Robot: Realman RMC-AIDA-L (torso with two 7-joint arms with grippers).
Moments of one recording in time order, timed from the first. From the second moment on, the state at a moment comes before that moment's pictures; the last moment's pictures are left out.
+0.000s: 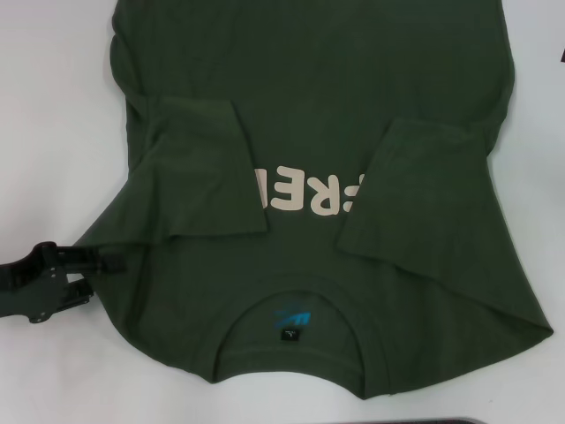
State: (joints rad) left arm -0.32 -2.09 -2.69 -0.74 -0.81 1.70 -2.54; right arm 0.42 1.94 -0.31 -0.87 -2.07 -1.82 2.00
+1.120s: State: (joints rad) left arm -0.34 -2.08 -2.69 -0.74 -0.81 1.73 -2.53; right arm 0.43 1.79 -0.38 -0.86 -2.51 -1.98 2.28
